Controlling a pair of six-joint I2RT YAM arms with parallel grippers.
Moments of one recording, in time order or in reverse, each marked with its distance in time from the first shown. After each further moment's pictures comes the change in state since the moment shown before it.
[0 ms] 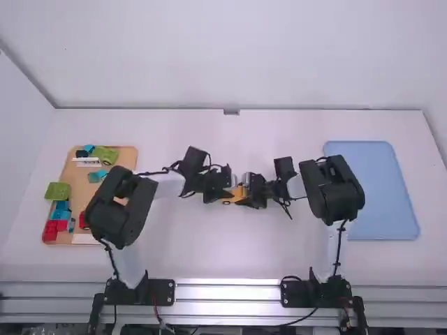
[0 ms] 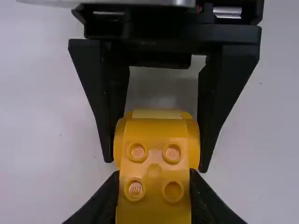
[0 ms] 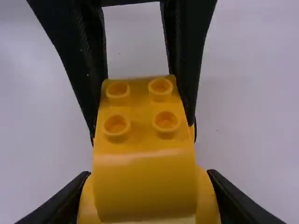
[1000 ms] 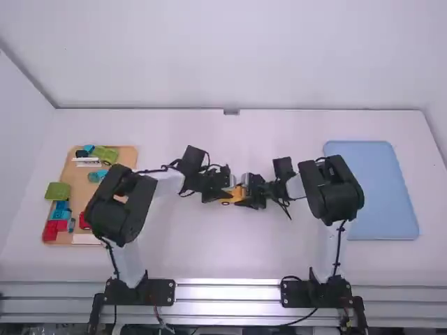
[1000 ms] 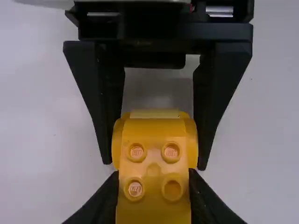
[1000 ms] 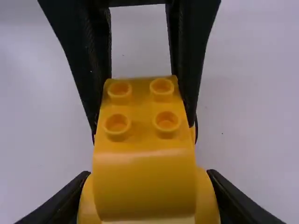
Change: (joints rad) left arm 0.015 0.019 0.025 -0.069 0.035 0.067; right arm 0.007 0.000 0.000 -0.002 -0.002 0.000
